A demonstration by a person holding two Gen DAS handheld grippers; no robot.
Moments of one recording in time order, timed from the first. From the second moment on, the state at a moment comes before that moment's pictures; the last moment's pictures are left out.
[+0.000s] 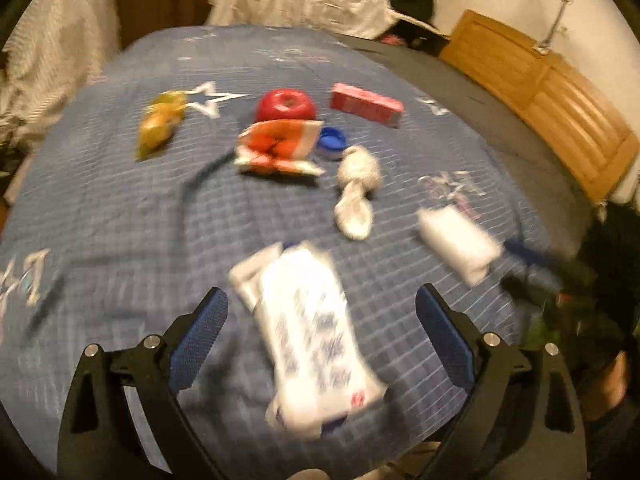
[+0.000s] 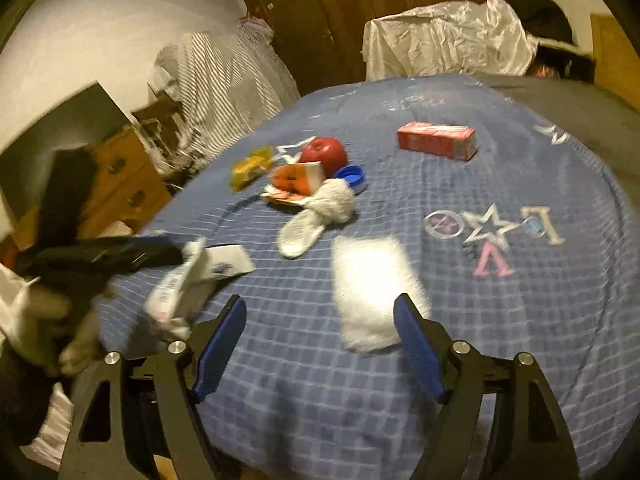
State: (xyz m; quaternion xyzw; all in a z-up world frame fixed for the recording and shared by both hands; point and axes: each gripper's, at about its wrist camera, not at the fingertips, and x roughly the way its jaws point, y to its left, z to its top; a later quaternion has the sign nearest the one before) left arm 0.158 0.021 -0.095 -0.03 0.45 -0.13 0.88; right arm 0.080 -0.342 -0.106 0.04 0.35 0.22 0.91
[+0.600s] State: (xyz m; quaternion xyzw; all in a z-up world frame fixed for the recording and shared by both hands) left arm 0.165 0.012 -0.150 -0.01 0.48 -0.02 0.88; right arm 0.155 -0.315 -0.143 -0.09 0.44 0.18 0.87
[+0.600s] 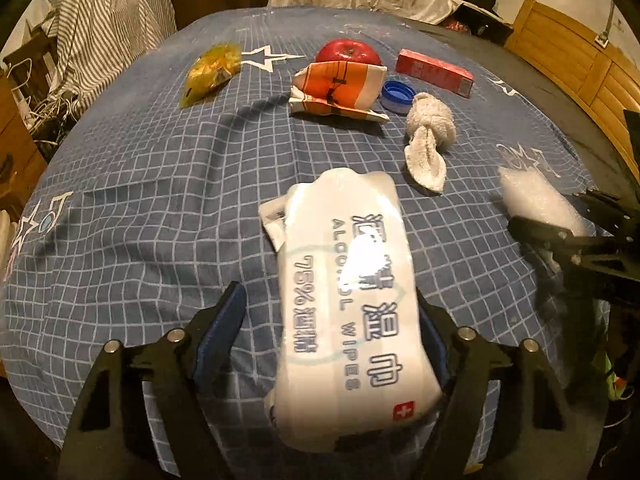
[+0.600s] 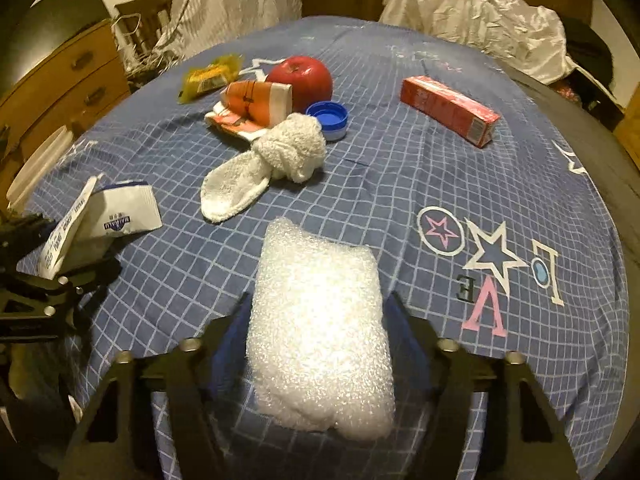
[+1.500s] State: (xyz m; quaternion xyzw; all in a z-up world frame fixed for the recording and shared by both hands) left arm 0.088 0.003 -0.046 0.00 0.25 0.01 0.97; right arm 0.001 -0.315 -0.033 0.00 0.15 0.14 0.98
